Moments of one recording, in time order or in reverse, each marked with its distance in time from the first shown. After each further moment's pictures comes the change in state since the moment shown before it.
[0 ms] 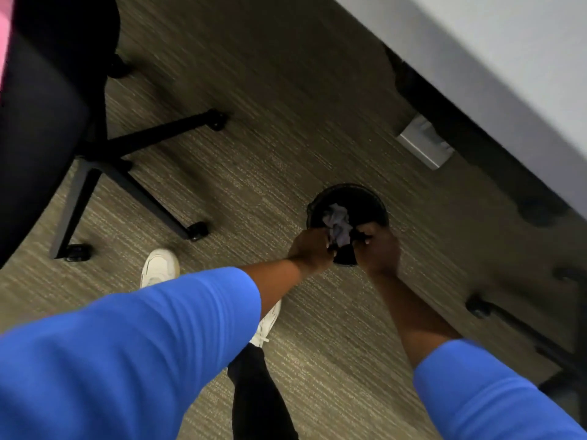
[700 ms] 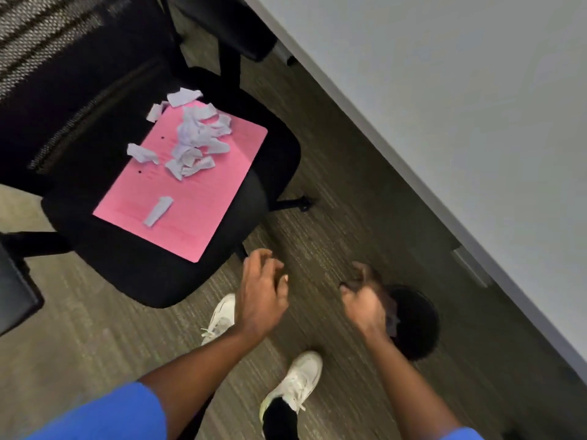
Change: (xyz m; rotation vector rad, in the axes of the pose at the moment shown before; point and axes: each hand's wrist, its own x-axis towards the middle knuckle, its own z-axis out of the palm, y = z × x) left_hand -0.207 -0.133 -0.224 -0.148 0.846 -0.114; right_hand -0.096 -0.256 -0.015 0.095 -0.174 -0.174
